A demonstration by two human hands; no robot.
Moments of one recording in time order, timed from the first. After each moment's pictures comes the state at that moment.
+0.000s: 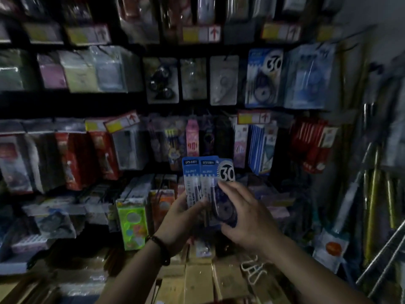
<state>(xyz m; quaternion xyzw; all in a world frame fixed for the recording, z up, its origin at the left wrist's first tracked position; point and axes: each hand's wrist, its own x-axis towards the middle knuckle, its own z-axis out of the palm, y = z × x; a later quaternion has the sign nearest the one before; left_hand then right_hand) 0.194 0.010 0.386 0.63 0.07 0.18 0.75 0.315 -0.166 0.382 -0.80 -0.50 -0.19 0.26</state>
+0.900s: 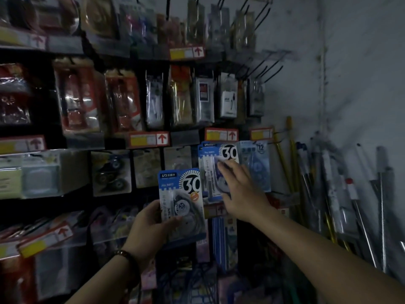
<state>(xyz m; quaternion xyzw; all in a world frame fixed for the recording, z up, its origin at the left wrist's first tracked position) 0.321 0.031 0.578 0.72 -0.01 0.30 0.62 0.463 -0.183 0.624 -0.83 -0.36 -0.38 0.19</state>
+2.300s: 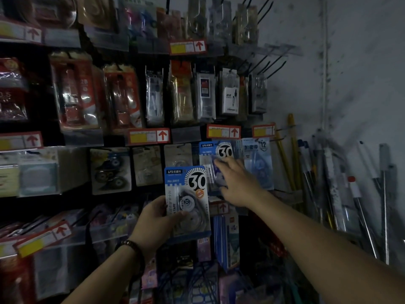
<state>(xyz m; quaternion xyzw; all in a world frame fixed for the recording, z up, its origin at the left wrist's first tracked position) 0.333 0.031 0.586 0.74 0.00 0.27 0.62 0.505 -0.164 0.642 -0.87 -0.34 -0.33 0.13</state>
